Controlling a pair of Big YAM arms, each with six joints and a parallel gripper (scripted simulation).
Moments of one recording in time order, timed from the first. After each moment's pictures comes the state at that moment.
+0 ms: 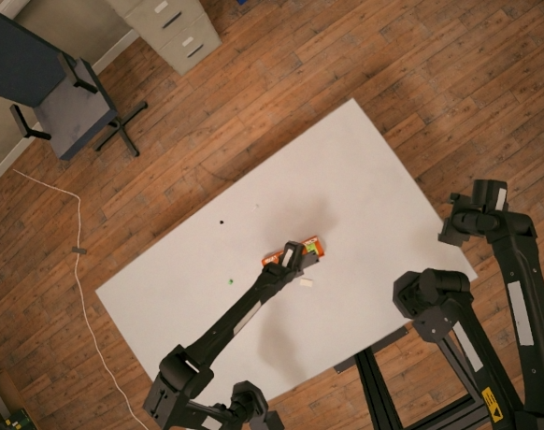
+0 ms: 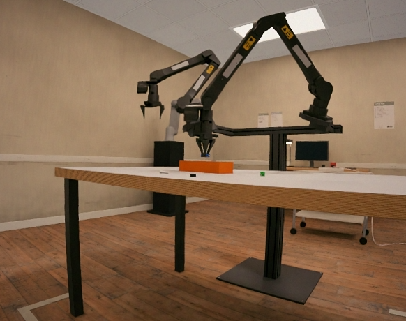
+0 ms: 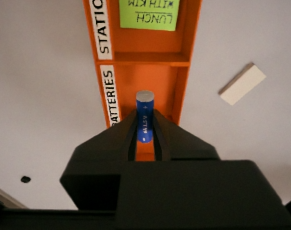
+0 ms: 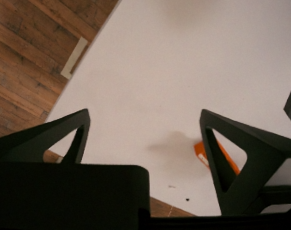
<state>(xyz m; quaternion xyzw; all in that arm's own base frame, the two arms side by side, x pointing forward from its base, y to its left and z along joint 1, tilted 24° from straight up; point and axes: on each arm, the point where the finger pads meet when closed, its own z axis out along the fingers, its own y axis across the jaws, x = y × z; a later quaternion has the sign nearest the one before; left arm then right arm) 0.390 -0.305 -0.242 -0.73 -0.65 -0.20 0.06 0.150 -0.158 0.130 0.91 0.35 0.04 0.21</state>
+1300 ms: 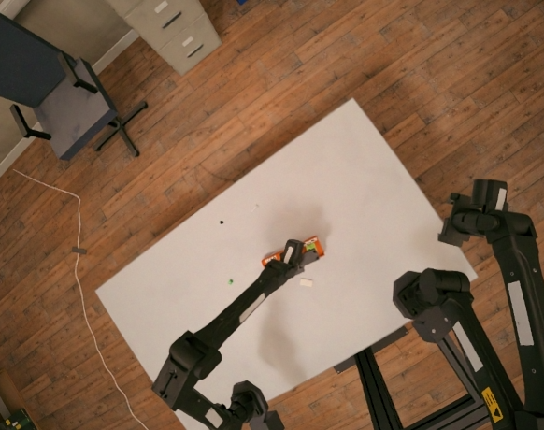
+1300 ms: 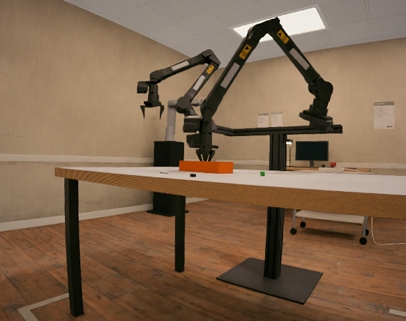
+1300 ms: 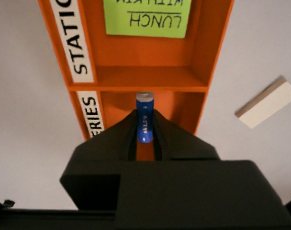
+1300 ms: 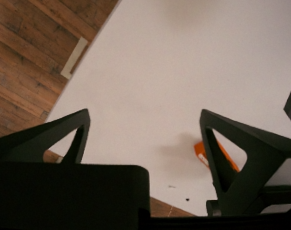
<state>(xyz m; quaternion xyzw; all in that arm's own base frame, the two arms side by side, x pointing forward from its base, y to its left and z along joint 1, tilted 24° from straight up) 0.398 -0.287 -0.287 -0.73 -0.65 -0.20 0.07 0.150 -0.158 0.130 0.91 0.35 0.04 0.21</state>
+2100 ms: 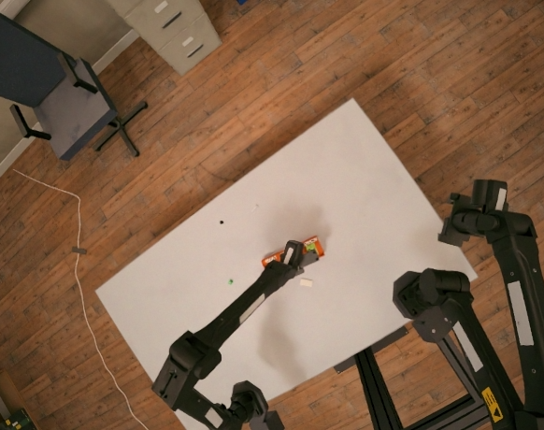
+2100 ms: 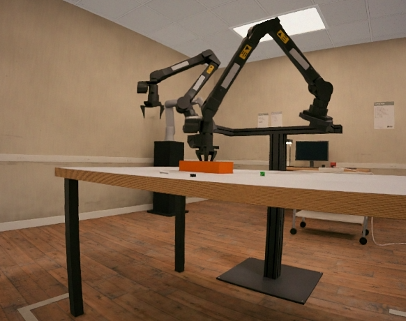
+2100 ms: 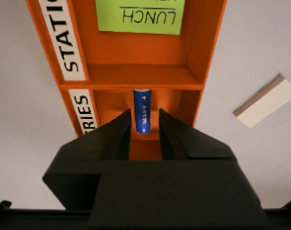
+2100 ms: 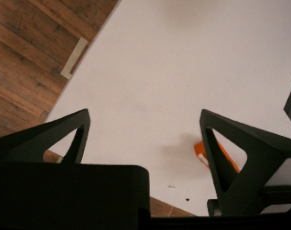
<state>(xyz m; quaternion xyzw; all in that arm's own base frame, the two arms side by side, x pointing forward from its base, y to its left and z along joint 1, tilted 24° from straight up) 0.395 -0.284 -0.288 -0.73 -0.65 -0.20 0.07 0.150 -0.158 0.130 0.91 0.35 0.04 0.21</state>
